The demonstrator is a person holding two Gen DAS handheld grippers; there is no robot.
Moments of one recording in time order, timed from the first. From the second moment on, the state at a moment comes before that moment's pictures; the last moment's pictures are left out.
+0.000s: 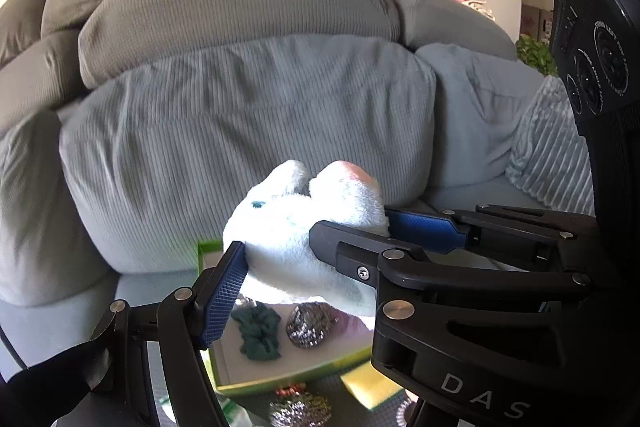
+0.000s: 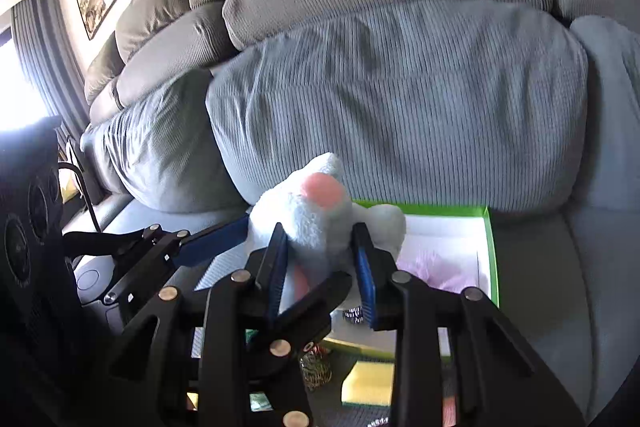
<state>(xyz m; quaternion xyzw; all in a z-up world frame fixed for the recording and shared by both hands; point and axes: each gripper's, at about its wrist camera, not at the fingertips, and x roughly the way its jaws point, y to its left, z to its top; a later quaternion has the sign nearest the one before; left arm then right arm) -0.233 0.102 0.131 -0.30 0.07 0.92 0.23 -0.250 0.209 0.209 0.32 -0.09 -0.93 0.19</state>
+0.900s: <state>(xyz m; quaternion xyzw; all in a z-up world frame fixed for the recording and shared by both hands) -0.267 0.114 0.121 -0.31 0.08 0.92 0.24 -0.283 0.215 0.203 0.32 -0.09 -0.93 0.18</state>
